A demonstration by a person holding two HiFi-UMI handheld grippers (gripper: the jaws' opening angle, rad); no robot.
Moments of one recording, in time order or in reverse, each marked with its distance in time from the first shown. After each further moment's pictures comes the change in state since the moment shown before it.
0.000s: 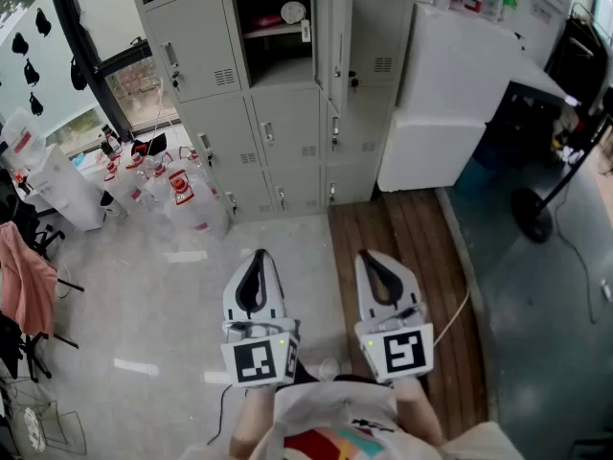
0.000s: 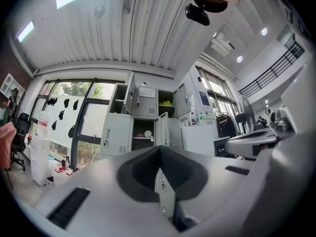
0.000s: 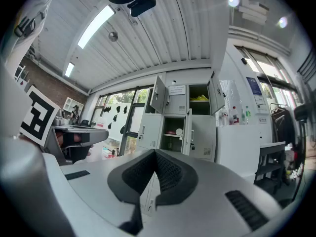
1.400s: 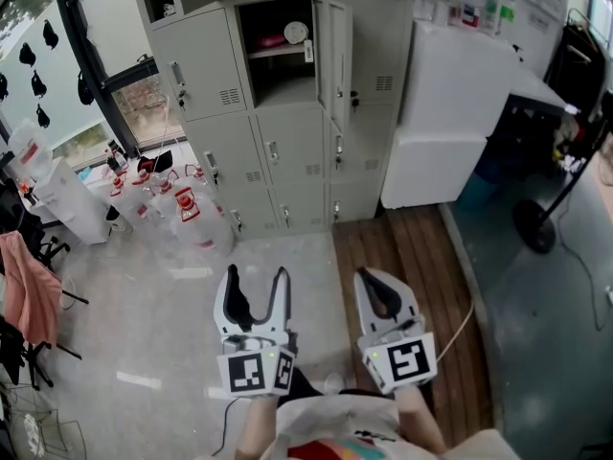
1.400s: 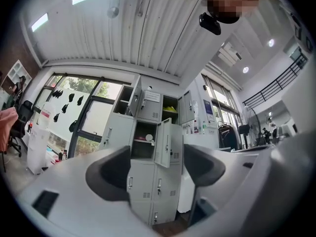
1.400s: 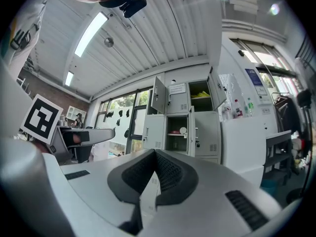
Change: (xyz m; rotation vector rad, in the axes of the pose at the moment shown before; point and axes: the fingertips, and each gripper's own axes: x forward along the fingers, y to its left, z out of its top) left arm -0.006 0.012 0.002 -0.126 -0.041 0.009; right arm -0.002 0.006 -0.008 0.086 0.006 0.054
